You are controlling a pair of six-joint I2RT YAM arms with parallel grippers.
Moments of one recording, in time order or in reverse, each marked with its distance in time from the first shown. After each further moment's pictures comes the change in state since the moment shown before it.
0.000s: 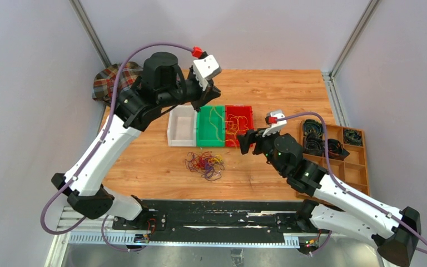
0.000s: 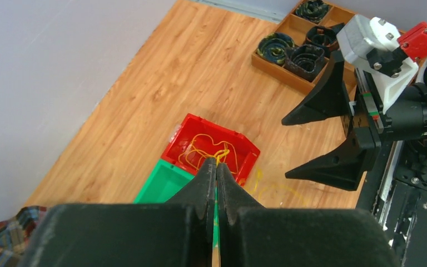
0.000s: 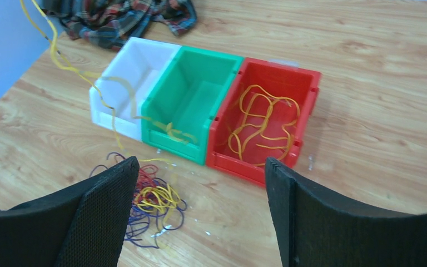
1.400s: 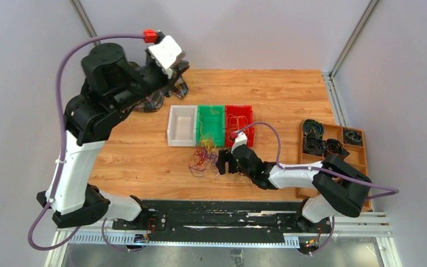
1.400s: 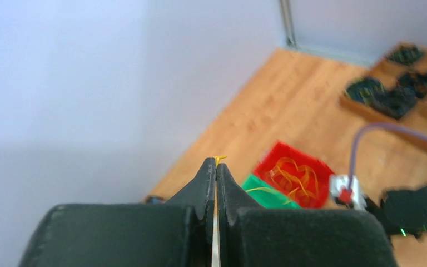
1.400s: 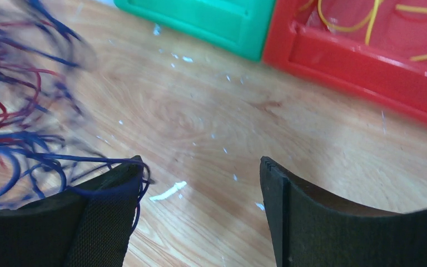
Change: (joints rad) left arm 0.017 -0.027 0.321 -0.171 -0.212 0.140; right arm 0.058 0.618 -0.140 0.377 -0.163 0.228
